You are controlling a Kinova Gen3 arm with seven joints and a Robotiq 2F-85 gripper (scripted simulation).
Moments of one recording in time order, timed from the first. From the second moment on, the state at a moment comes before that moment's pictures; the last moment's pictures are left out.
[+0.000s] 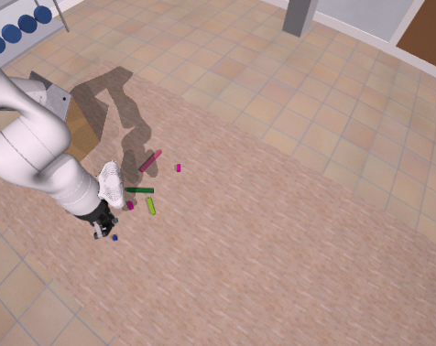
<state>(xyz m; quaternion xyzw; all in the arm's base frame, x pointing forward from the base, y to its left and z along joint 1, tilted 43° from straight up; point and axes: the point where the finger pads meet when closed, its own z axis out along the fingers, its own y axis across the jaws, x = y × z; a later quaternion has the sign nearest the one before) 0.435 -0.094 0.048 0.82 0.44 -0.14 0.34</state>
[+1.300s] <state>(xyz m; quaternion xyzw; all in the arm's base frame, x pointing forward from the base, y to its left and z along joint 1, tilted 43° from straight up) 0.448 -0.136 0.009 0.81 0.45 -0.14 0.34</state>
